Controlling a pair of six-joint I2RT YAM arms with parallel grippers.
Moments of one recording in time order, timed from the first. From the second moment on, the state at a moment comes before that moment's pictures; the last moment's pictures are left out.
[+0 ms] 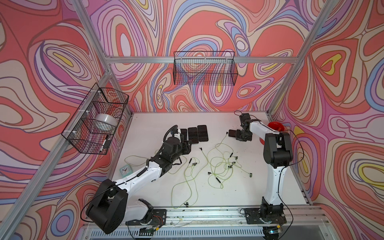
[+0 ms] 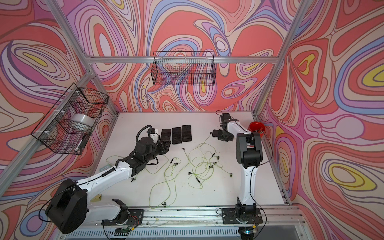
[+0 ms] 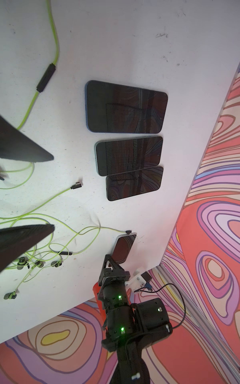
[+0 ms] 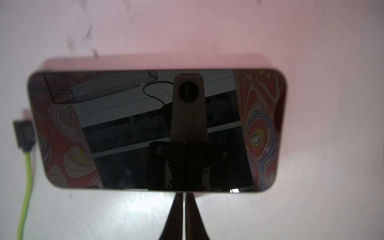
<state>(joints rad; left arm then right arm) -0.54 1.29 0.71 0.15 -0.02 -0.63 0.04 2.21 1.70 -0.78 0.08 0.27</state>
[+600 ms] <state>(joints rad) -0.54 1.25 0.71 0.14 -0.01 -0.65 0.10 2.22 1.88 -0.72 0.07 0.30</state>
